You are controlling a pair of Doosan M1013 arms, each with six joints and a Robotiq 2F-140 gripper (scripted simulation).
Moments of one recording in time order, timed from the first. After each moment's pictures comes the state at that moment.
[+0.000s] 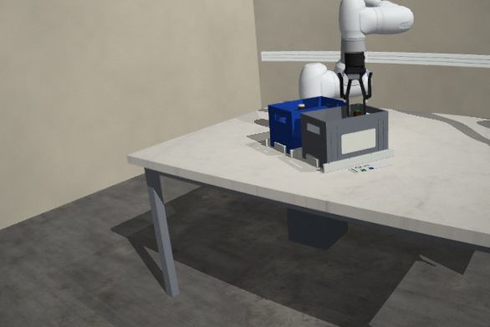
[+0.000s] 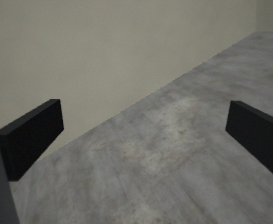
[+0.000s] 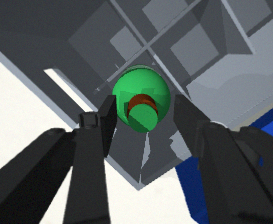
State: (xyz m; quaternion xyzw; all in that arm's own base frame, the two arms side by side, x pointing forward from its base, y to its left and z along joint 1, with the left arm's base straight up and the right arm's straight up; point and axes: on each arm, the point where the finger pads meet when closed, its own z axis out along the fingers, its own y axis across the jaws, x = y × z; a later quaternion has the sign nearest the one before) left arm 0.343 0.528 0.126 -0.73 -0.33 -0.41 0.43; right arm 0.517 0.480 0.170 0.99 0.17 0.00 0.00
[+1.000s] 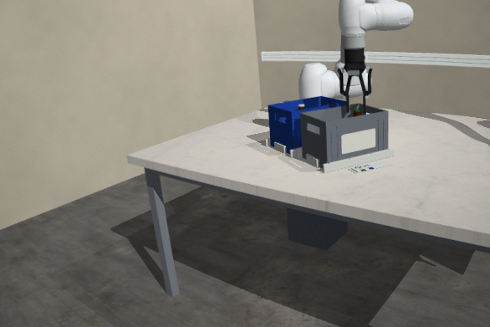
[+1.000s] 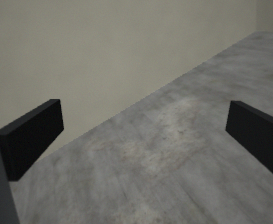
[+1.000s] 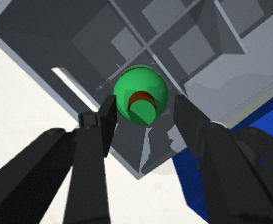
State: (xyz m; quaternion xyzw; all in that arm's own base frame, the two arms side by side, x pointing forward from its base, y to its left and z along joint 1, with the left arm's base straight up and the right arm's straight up) left arm 0.343 0.528 0.126 -0.73 -0.33 -0.41 0.43; right arm 0.517 0.480 0.185 0.99 0.17 0.00 0.00
